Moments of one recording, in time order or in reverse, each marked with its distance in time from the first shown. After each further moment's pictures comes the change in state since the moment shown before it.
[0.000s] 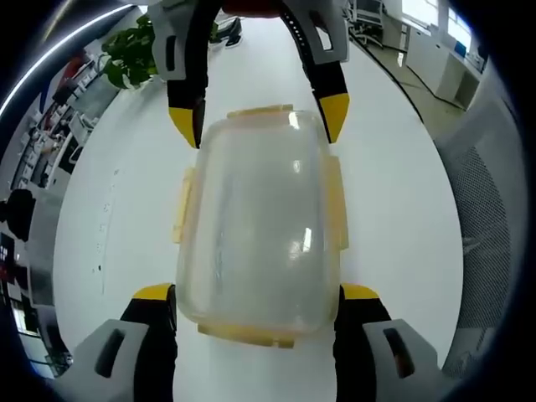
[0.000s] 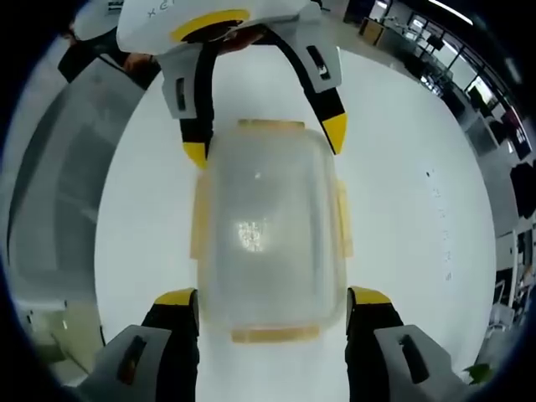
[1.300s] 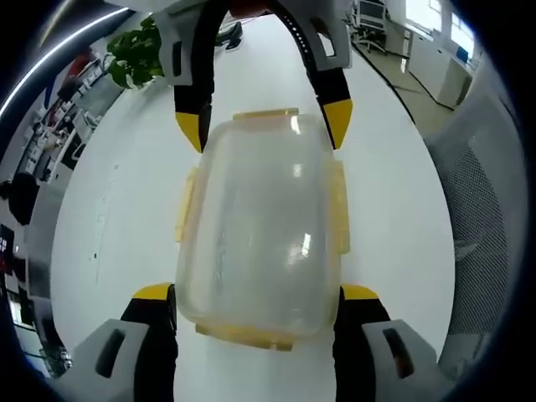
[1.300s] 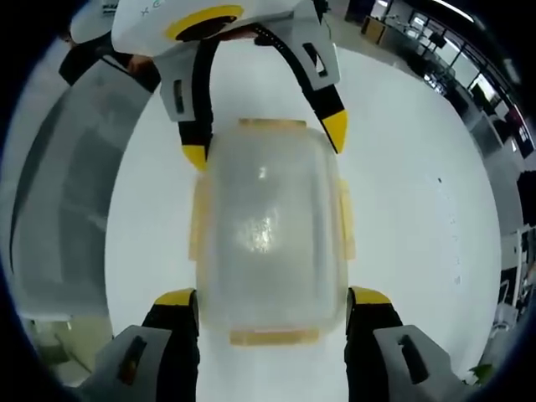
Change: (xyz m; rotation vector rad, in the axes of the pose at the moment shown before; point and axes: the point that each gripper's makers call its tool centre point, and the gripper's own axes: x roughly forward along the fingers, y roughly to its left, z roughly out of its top) left arm -0.012 -0.023 -0.011 -0.031 -0.025 0.007; right arm 0.005 0.025 0.015 0.007 0.003 0.023
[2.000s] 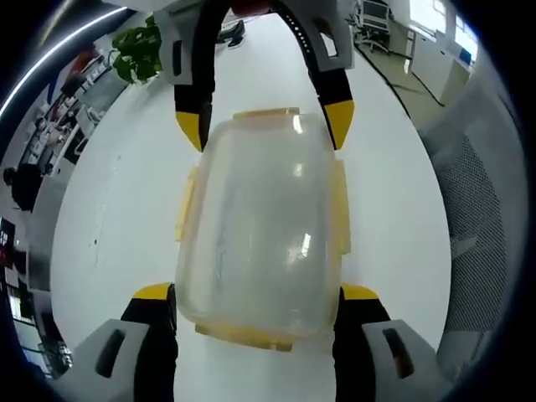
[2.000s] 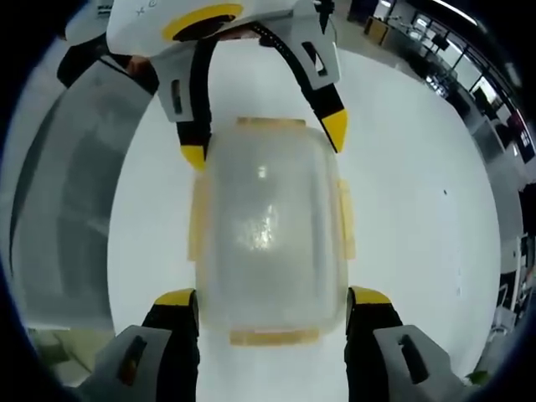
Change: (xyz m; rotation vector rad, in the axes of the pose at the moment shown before) left arm -0.010 -0.009 -0.021 -0.015 0.013 0.008; right arm 0.008 0.009 0.020 -0.010 0.002 -0.001
